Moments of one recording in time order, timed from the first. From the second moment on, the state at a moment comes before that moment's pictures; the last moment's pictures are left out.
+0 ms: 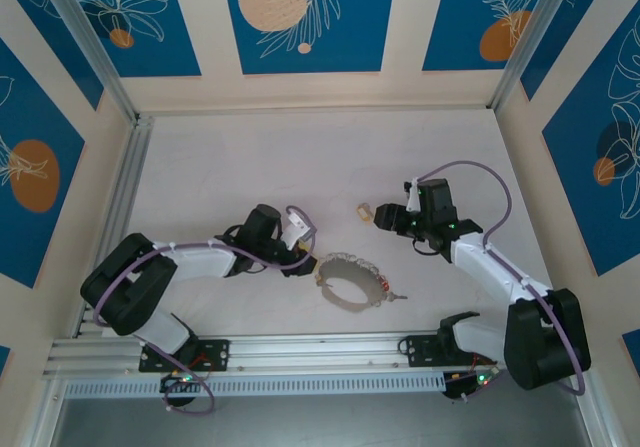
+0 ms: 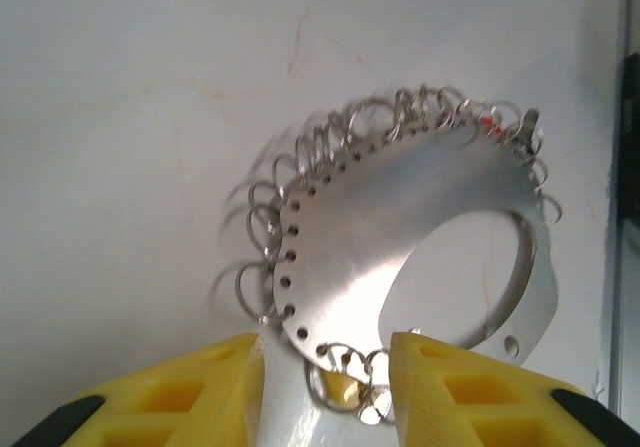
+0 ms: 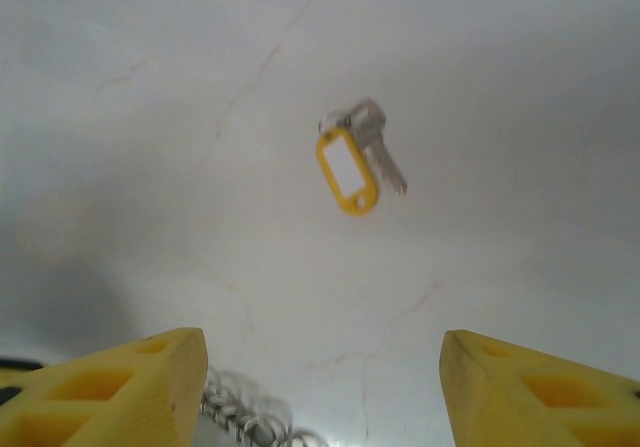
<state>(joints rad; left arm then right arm) -0.68 1.53 0.60 0.19 0.59 -0.09 0.27 1.15 0.63 -0.31 -0.28 0.48</state>
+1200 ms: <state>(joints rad) -0.61 1.53 0.51 0.56 0.62 -0.22 0.55 1.17 0.65 -0.71 -0.11 0.58</state>
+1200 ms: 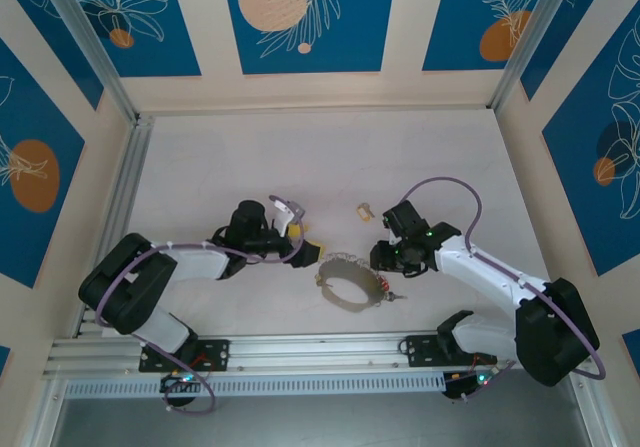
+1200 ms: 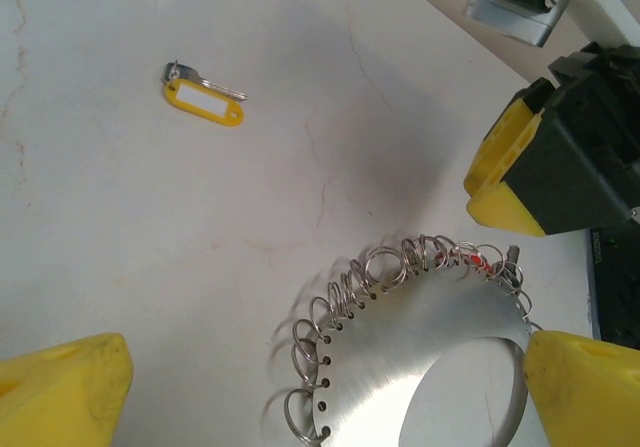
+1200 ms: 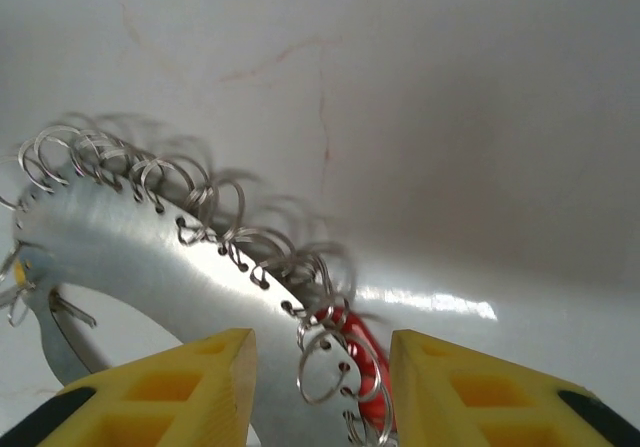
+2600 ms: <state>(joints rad) -0.60 1.43 0.40 0.73 0.61 -0.29 0.53 1.39 0.71 -0.56 -0.27 0.49</state>
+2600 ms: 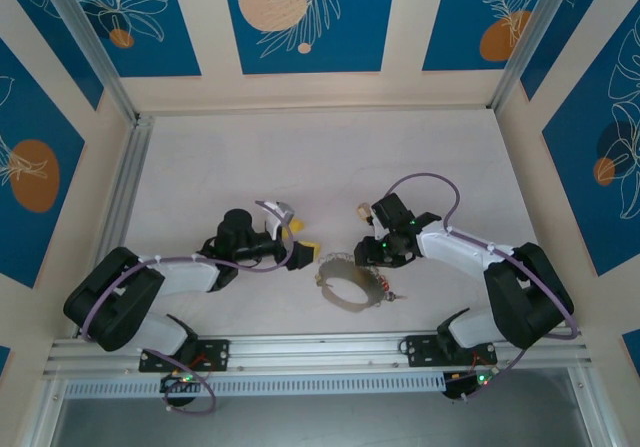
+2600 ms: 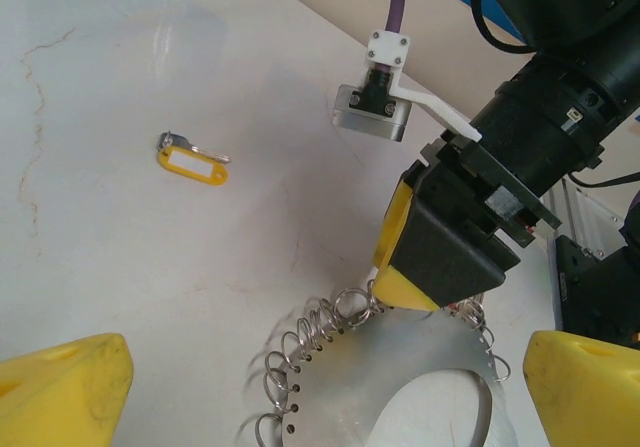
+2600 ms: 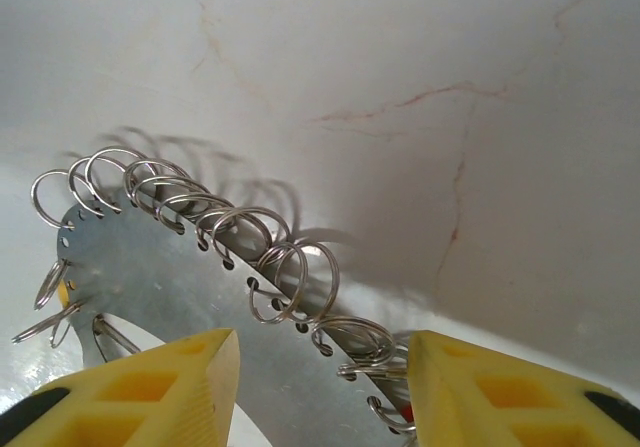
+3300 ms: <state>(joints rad) -0.57 1.42 0.39 0.81 0.62 -0.34 0.54 1.41 0.69 -0.54 -0.30 0.51</state>
